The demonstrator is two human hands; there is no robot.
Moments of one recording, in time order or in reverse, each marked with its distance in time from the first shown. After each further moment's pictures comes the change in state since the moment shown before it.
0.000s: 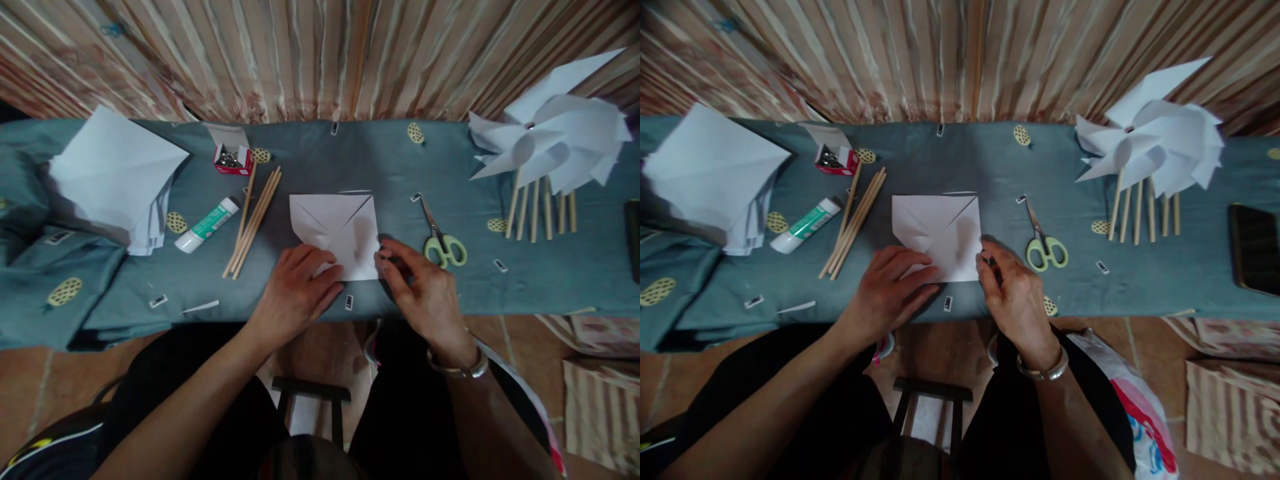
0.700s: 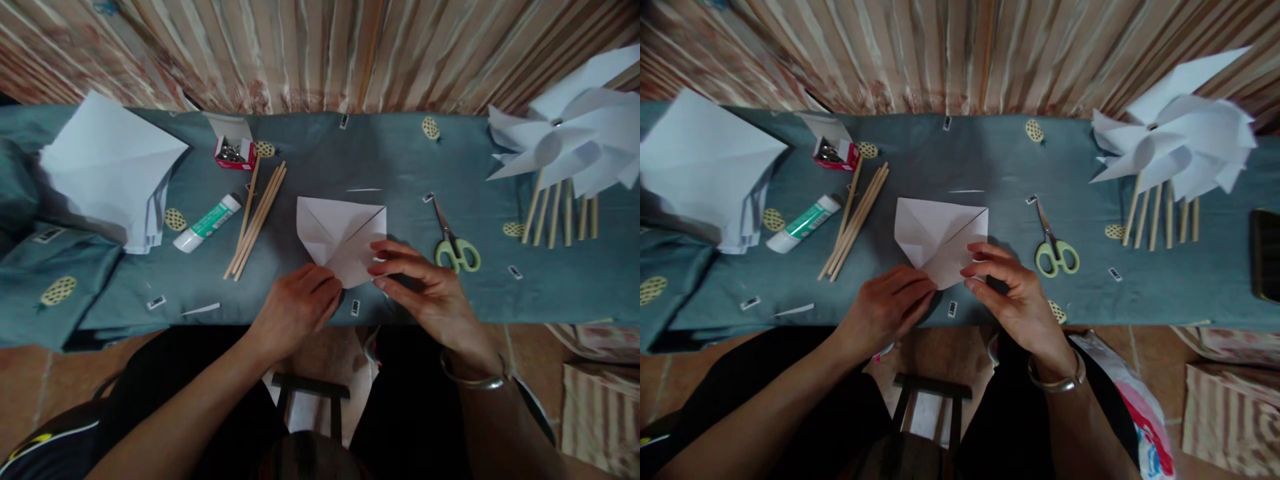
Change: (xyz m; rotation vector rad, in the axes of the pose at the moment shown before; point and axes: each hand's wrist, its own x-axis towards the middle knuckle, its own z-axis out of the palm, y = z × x) left_hand -0.008 0.008 0.000 -0.128 -0.093 -0.070; right_hand 0.009 0.004 0.000 0.551 -0.221 0.017
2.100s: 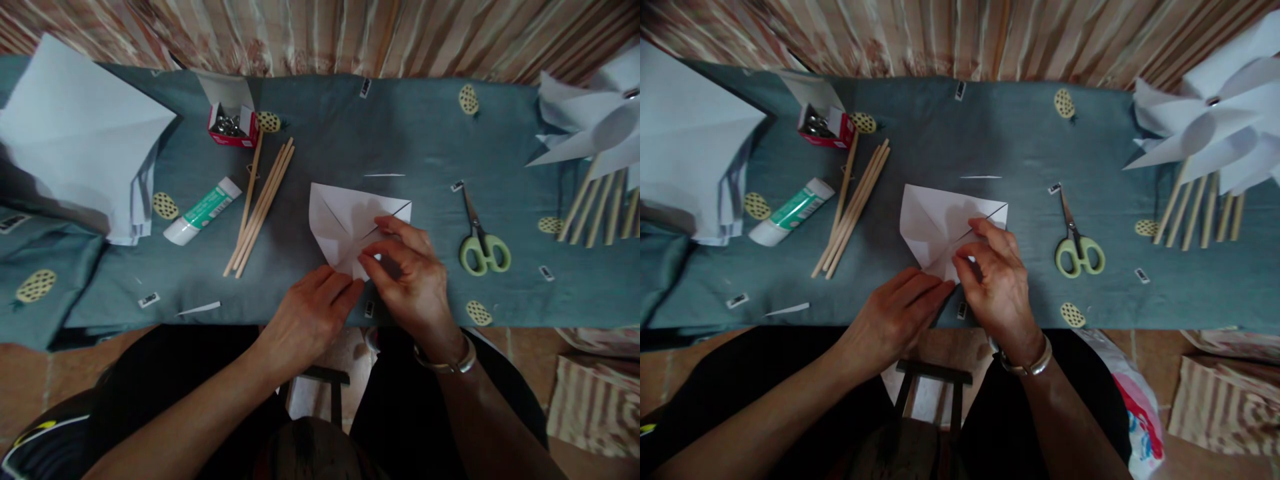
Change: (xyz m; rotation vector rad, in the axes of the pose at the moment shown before) left_hand -0.006 0.006 0.004 -0.041 -0.057 -0.013; right_hand 0.020 0.001 0.042 -0.525 0.158 -0.179
